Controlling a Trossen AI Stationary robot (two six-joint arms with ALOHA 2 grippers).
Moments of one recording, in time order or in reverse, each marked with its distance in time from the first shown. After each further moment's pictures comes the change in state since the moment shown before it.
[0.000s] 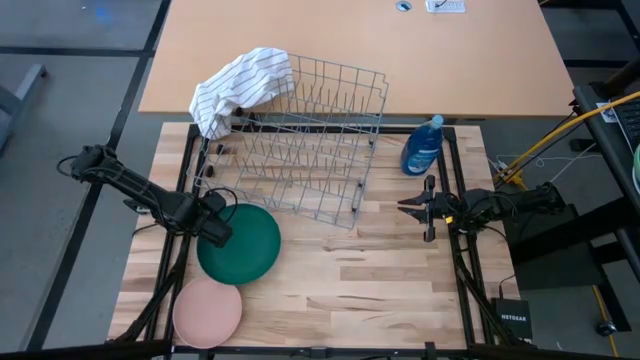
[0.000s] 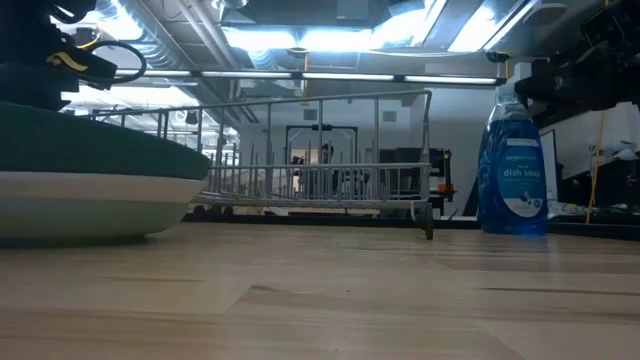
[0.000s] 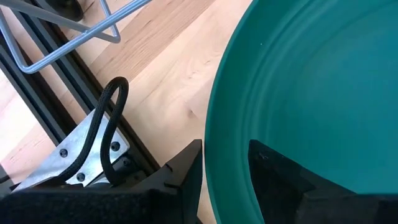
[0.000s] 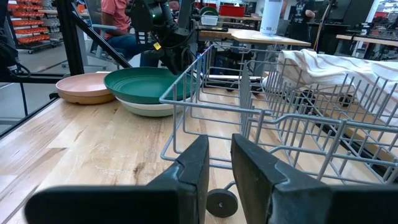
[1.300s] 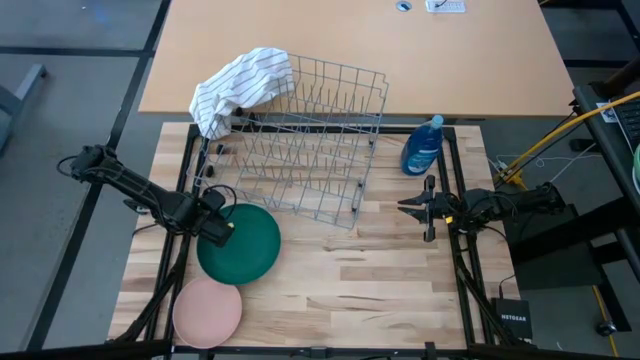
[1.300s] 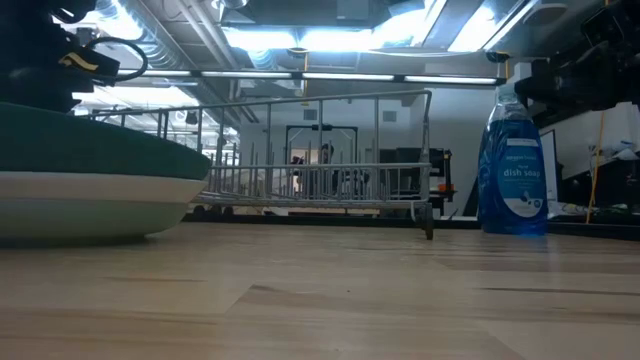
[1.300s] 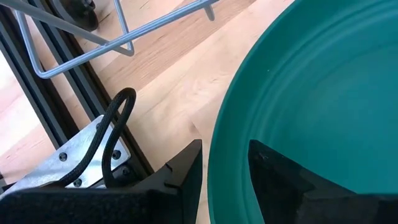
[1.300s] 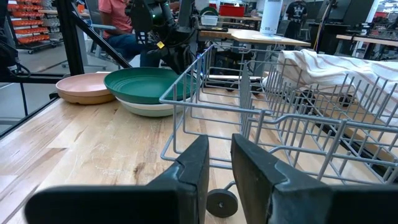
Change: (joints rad) left arm 0.000 0.000 0.000 0.000 -0.065 -0.077; right arm 0.000 0.000 0.000 0.000 0.000 0.000
